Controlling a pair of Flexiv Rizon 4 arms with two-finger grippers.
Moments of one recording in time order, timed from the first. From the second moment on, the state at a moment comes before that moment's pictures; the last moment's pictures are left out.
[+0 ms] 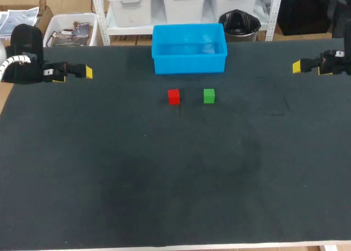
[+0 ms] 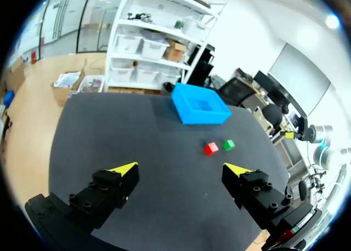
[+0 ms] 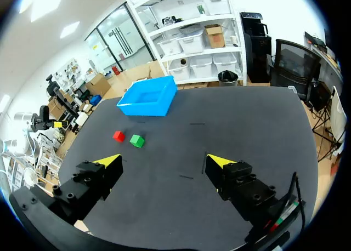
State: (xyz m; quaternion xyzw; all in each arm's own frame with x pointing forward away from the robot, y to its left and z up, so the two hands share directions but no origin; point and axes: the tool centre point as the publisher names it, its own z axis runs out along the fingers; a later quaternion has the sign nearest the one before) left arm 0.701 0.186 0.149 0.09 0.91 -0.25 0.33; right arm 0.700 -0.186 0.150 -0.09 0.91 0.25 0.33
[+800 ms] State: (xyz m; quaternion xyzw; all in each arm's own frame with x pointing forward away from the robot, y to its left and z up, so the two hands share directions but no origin) left arm 0.706 0.160 0.180 0.08 0.91 -0.23 0.34; right arm 0.700 -0.186 0.150 -0.09 0.91 0.25 0.33
